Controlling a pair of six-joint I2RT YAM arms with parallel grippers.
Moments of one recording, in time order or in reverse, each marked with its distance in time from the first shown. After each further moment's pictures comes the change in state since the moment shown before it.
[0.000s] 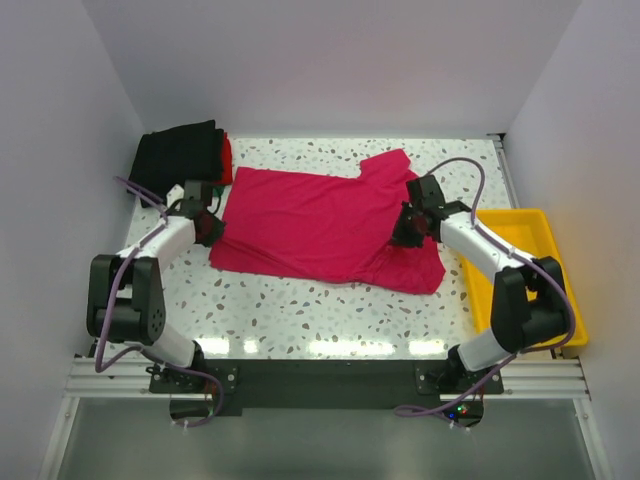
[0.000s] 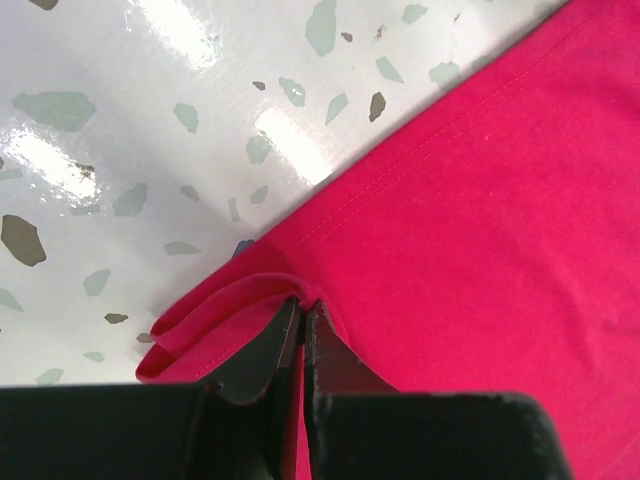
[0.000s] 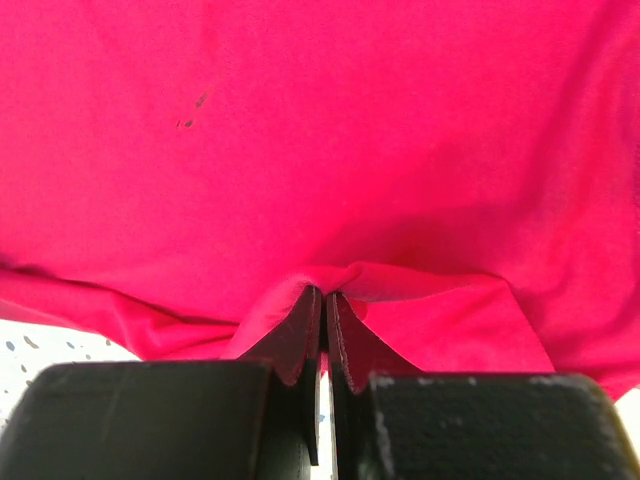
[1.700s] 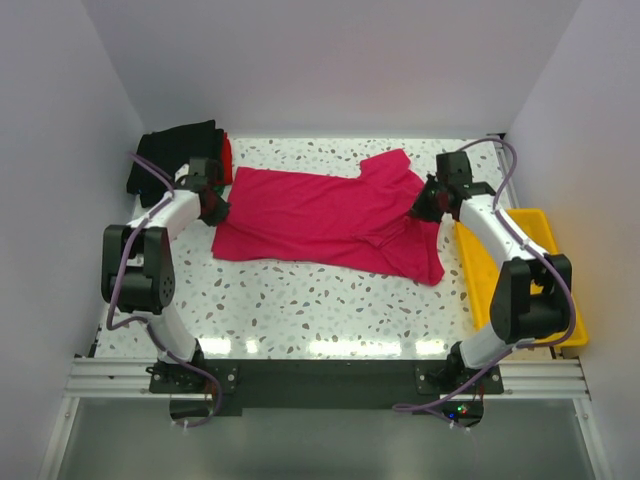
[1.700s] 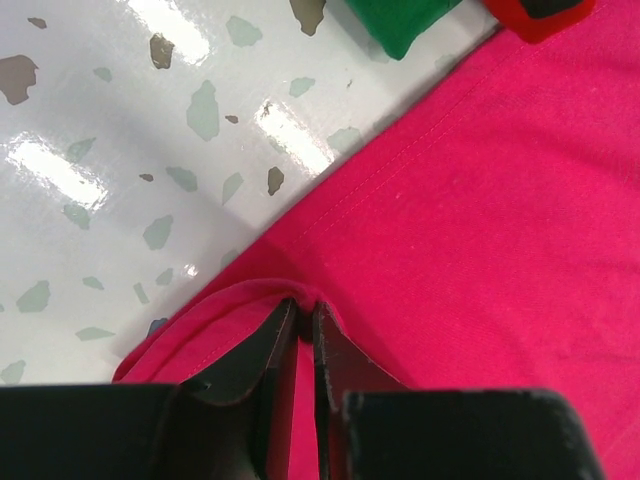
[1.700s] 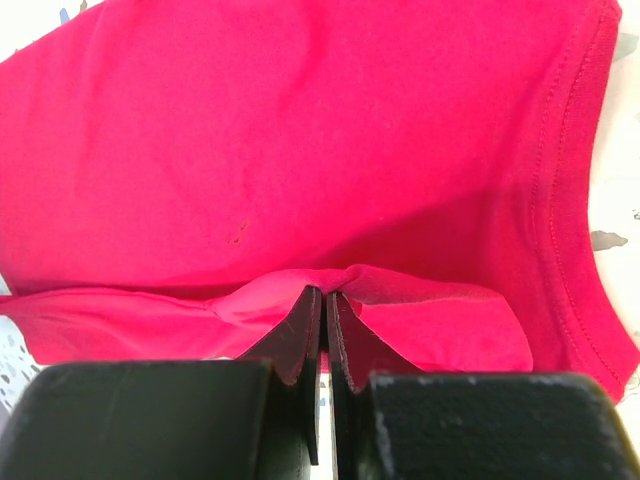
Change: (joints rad) left arm 0.011 0.204 0.260 -0.061 0.051 0.076; right arm -0.183 0.037 0.158 -0.009 -0.043 -0.003
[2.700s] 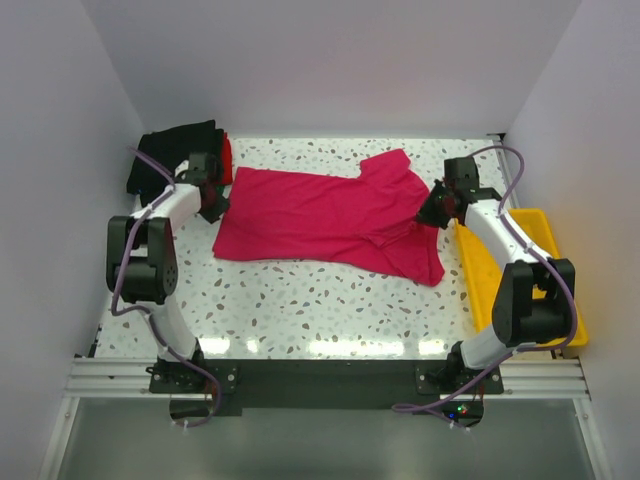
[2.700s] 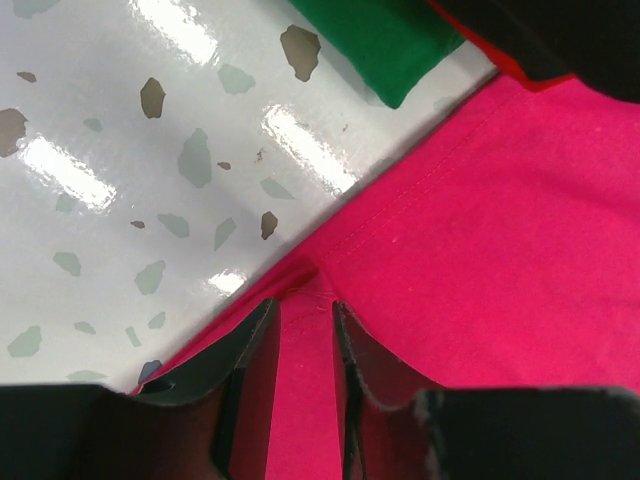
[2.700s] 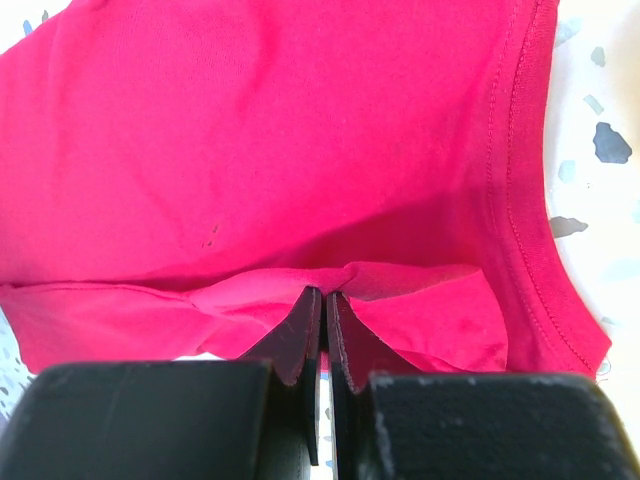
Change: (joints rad) left arm 0.018 0.072 0.074 -0.006 -0.002 0.020; right arm -0.047 -0.028 -0.058 0.007 -0.005 0.000
